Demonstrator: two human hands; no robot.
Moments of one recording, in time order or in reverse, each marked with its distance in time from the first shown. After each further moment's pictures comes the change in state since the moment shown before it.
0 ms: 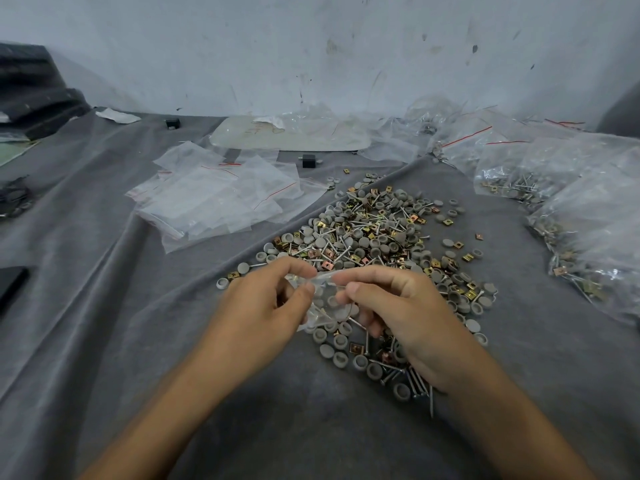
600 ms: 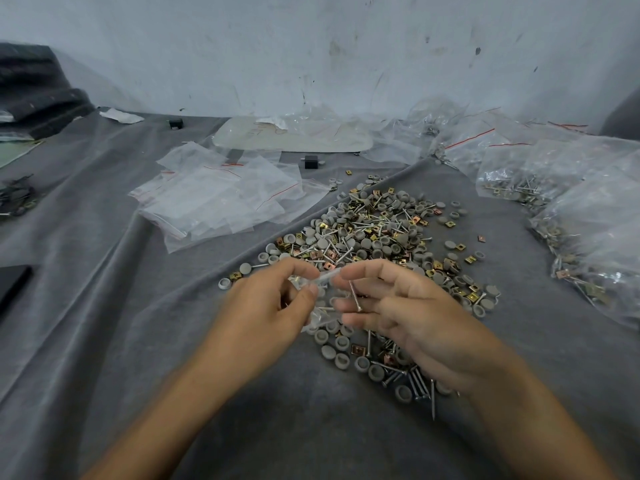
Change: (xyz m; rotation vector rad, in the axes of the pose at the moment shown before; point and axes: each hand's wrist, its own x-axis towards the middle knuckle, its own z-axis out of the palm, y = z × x) left_hand -0.002 0.006 -0.002 0.019 -0.012 -0.003; right_hand 0.000 -0.001 -0.012 0.250 -0.193 0.114
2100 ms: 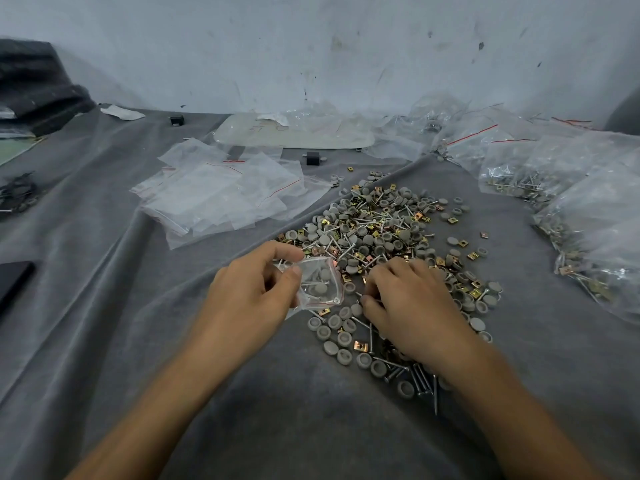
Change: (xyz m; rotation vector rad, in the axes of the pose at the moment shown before) left_hand 0.004 -0.007 -0.011 -0.019 0.080 -0.039; right_hand 0.023 0.015 -0.007 -1.646 0.330 -0.057
